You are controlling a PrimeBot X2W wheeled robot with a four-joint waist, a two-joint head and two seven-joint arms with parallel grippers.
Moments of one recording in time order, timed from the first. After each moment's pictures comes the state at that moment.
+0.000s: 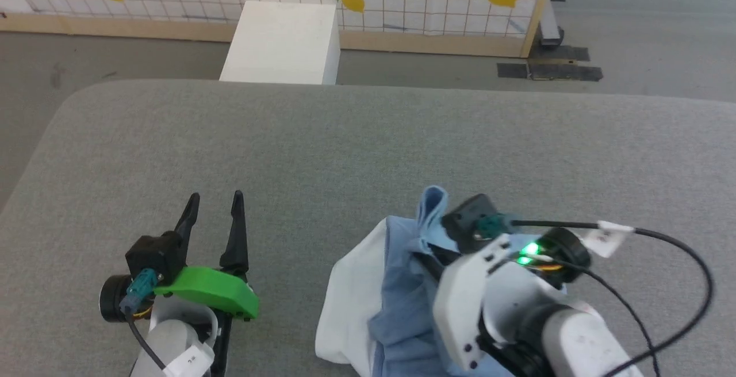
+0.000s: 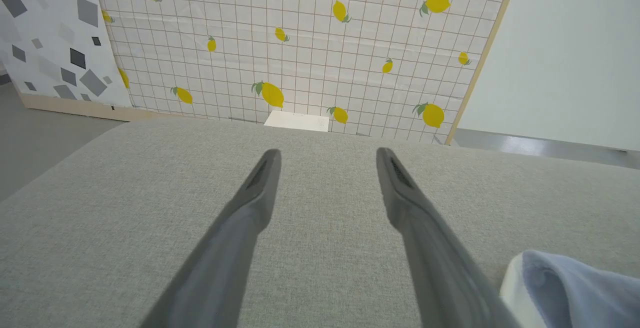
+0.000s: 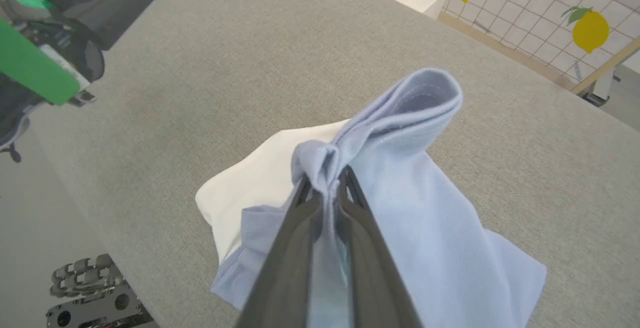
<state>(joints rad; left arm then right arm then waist) -0.19 0.10 -0.03 0.30 -0.22 -0.09 -0.26 -0.17 -0.05 0.40 -0.20 0.17 0.13 0.81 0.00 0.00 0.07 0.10</state>
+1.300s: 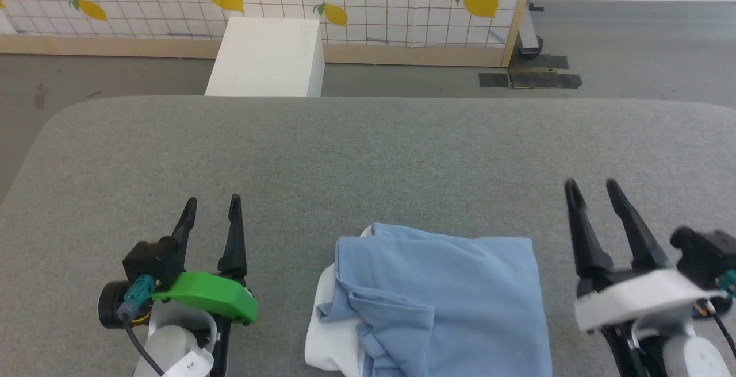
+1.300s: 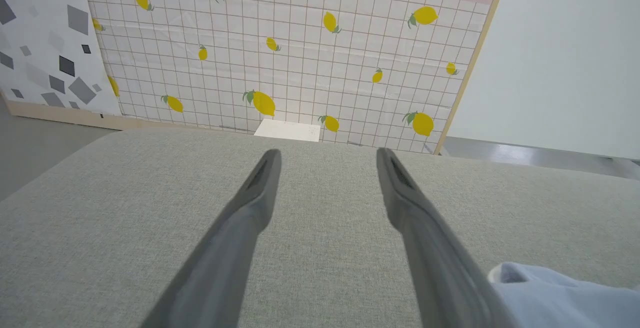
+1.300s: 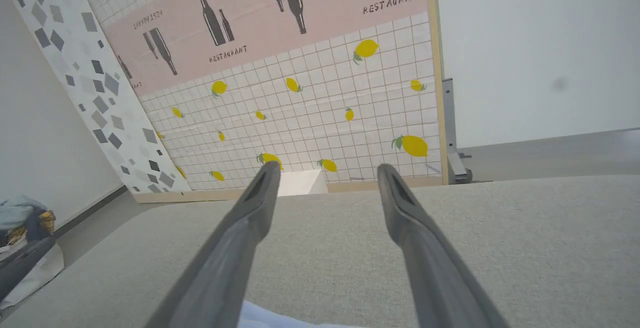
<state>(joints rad) -0.17 0.07 0.00 0.28 -0.20 -0.10 -0.26 -0.04 -0.05 0.00 -0.06 0.35 0.13 -0.04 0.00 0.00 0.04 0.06</state>
